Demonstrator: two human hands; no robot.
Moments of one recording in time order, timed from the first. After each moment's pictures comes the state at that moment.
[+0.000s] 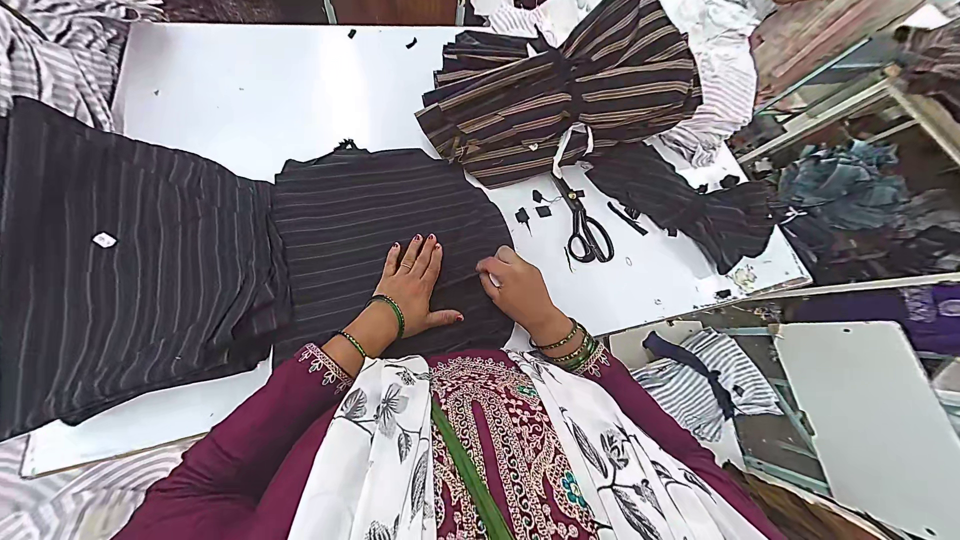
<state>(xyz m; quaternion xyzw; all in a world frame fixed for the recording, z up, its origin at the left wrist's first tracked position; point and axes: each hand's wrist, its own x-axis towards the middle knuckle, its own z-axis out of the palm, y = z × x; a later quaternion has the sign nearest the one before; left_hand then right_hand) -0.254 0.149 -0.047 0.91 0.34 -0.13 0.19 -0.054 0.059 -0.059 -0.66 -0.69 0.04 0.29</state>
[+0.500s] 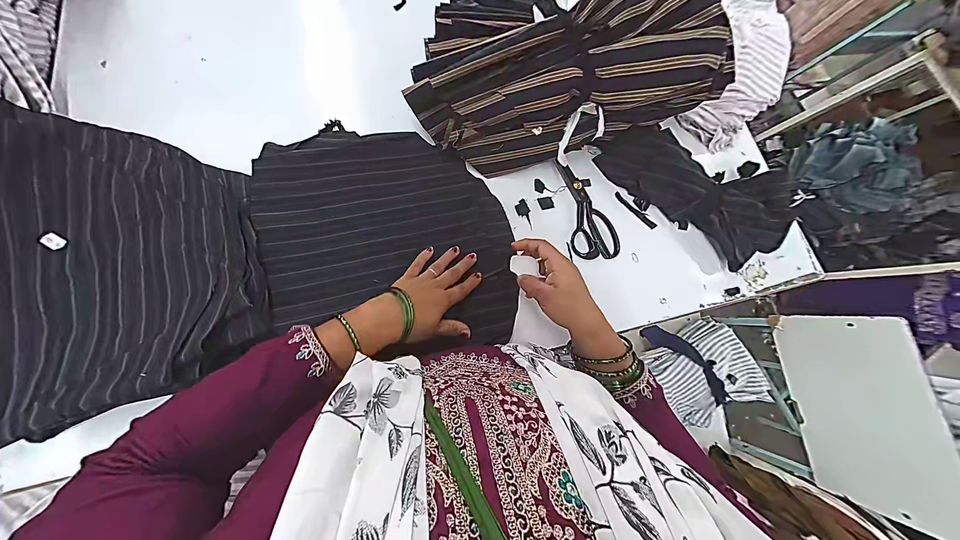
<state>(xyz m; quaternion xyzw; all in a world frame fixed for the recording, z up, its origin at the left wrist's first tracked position) -0.230 0.157 -0.032 0.94 0.14 -0.18 0.26 -0.017 0.041 -0.025 -0.72 -0.46 0.37 0.37</state>
